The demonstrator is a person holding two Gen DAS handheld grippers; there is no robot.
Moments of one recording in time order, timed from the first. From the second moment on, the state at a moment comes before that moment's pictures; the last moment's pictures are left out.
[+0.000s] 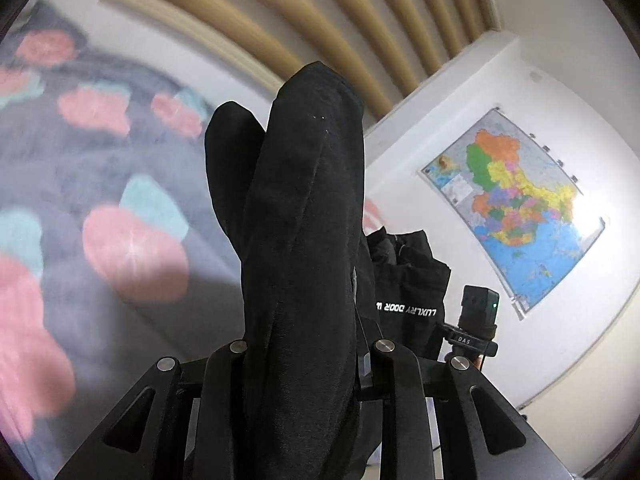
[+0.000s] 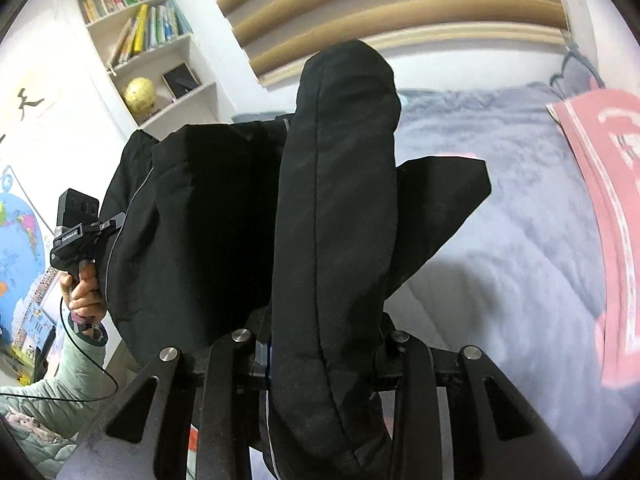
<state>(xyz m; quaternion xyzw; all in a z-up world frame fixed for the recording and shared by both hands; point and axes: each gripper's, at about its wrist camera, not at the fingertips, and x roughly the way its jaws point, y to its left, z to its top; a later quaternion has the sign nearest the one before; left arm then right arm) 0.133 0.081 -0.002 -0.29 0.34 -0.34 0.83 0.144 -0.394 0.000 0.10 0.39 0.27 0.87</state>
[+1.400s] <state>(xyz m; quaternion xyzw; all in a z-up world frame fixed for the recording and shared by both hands) 0.143 -0.011 -0.155 -0.06 0.52 -0.10 0.84 0.154 -0.266 -0.147 0.02 0.51 0.06 0.86</state>
